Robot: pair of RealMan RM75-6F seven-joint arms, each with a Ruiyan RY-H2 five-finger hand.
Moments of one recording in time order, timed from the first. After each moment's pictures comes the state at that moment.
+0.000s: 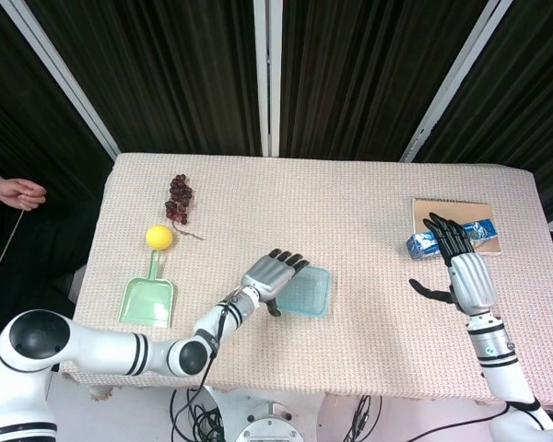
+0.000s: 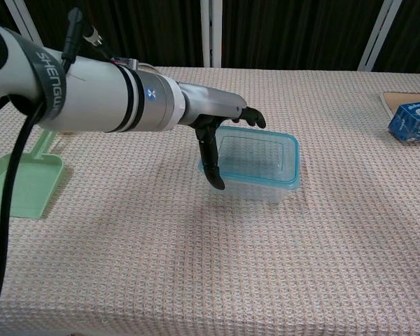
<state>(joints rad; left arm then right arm) -1.26 -1.63 -0.23 -1.62 0.35 0.75 0.74 0.34 -1.32 0.11 -1.45 -1.52 1.42 0.32</state>
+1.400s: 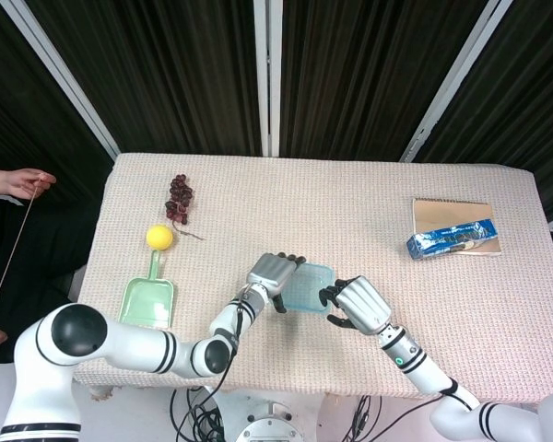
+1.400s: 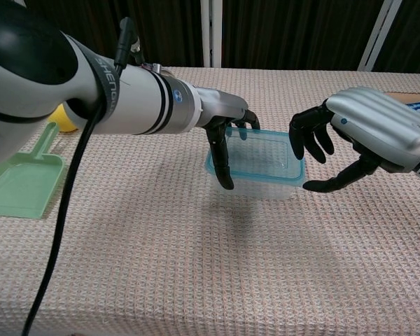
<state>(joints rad) -1.43 -1.70 -0.18 -1.55 0.12 0.85 0.70 0.50 -1.66 0.03 -1.22 -1.78 1.31 0.04</state>
